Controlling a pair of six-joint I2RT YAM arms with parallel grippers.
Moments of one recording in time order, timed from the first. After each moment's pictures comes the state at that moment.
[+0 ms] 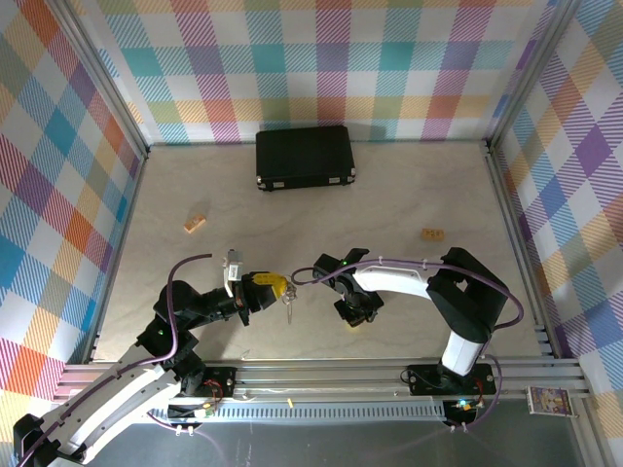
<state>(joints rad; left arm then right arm) -0.70 0.47 0.31 0.28 0.54 -0.55 0.97 1.74 1.03 -1.00 0.02 0.46</state>
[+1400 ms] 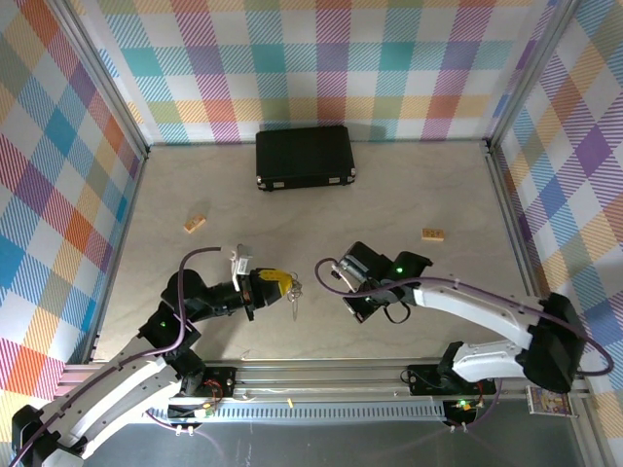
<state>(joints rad) -0.70 0.55 0.40 0.18 0.55 -0.51 0.98 1.24 0.94 -0.89 -0.05 0.22</state>
